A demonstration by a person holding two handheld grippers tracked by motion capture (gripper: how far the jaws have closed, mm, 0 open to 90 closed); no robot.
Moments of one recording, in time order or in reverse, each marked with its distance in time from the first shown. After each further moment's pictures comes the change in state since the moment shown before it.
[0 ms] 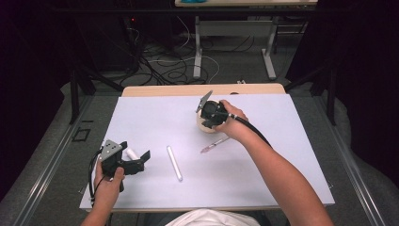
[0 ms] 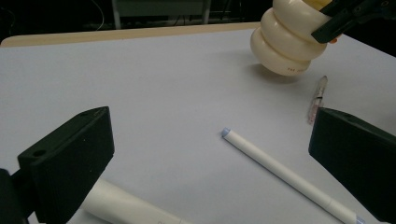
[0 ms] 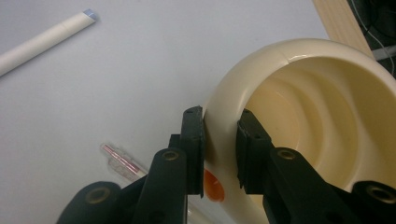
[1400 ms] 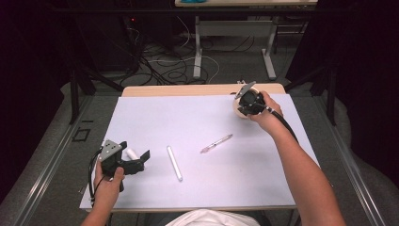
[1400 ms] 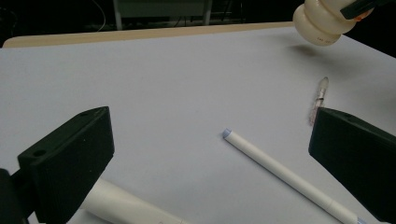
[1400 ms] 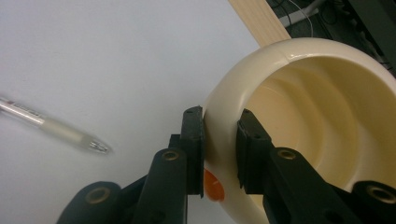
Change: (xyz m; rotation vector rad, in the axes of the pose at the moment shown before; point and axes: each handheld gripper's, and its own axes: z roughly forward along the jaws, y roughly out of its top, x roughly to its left) left arm 0.000 0.000 -0.001 -0.004 0.004 -0.007; right arm -0.071 -0.093 -0.036 -0.017 -0.230 0.148
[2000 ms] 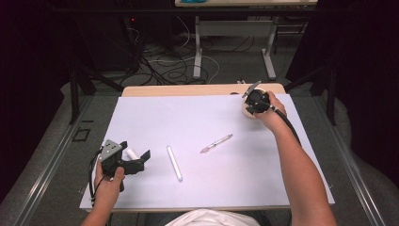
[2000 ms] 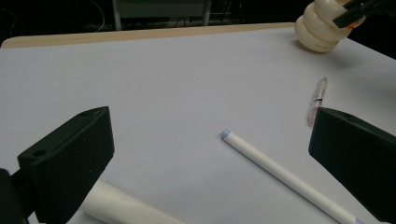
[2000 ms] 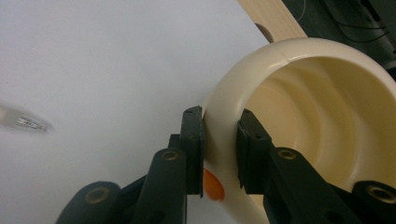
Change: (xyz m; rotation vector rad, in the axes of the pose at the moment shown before) left arm 0.000 0.000 0.000 0.002 -0.003 0.007; right arm -0.026 -0.024 0.018 0.088 -0.048 0.066
